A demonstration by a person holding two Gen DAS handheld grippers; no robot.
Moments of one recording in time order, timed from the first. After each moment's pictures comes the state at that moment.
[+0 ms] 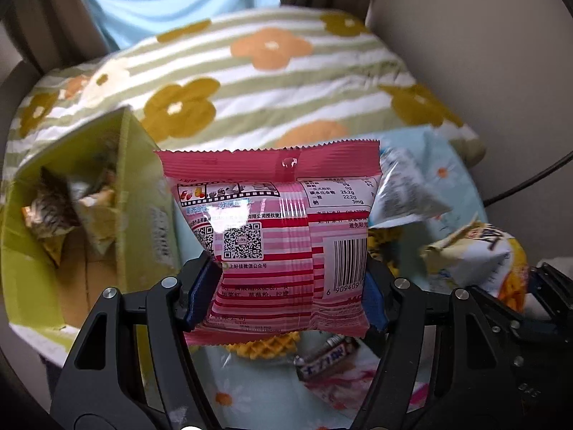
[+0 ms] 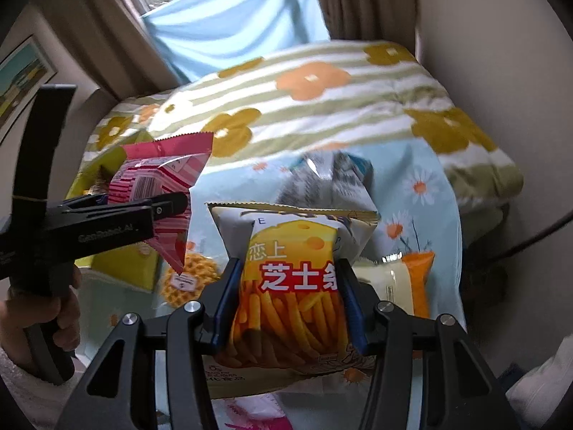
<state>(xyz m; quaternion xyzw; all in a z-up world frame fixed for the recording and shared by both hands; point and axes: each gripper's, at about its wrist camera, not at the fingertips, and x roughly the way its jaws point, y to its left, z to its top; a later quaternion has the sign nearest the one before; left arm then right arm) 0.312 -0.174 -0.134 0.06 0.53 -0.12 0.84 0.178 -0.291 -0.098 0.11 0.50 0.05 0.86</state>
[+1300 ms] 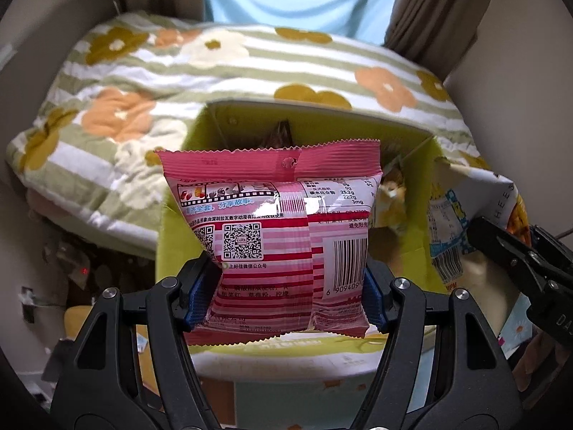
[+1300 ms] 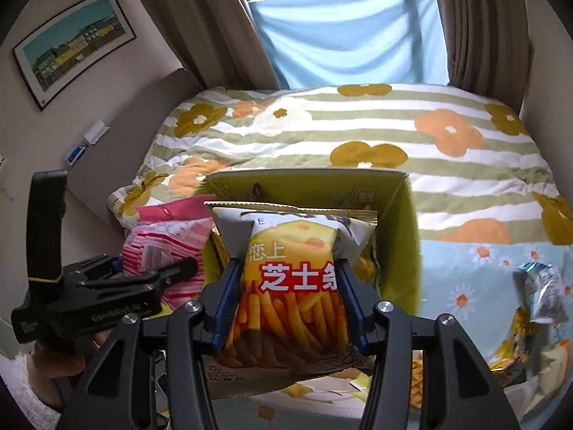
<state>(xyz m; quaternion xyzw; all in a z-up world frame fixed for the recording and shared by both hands) 0.332 0.192 -0.115 -0.06 0.52 -0.05 0.85 0.282 0.017 -0.062 0.08 0.46 0.16 0.87</state>
